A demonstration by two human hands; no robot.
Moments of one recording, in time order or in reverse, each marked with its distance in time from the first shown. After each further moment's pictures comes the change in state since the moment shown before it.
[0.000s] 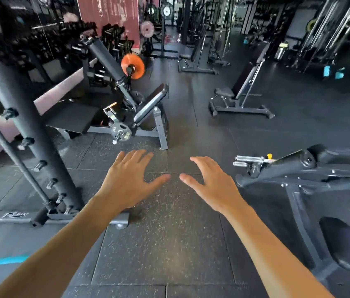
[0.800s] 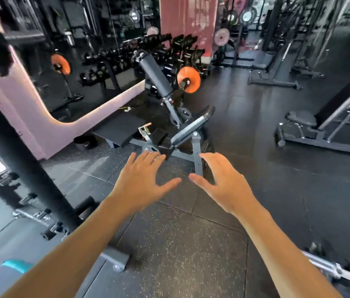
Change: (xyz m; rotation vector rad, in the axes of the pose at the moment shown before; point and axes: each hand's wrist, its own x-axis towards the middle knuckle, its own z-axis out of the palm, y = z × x) left_hand 0.423 0.023 0.077 0.143 0.039 -0.330; right_hand 0.447 0.225 -0.068 0.065 -0.064 -0.398
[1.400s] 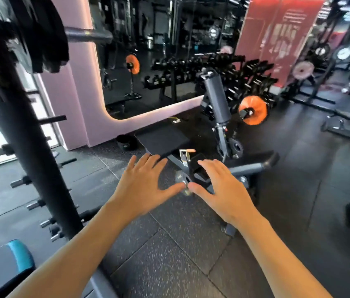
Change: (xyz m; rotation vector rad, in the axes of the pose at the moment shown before) left_hand 0.182 -0.167 0.041 0.023 0.115 -0.378; right_hand 0.327 -0.002 0.087 0.014 -0.136 -0.424
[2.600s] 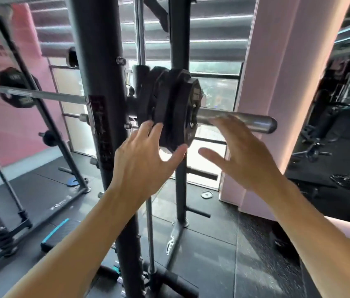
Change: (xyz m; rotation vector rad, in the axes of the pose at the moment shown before) left_hand 0.283 -0.215 -0.097 0.610 0.633 -1.092; right_hand 0.609 -0.108 0.062 0.455 0.094 -1.190
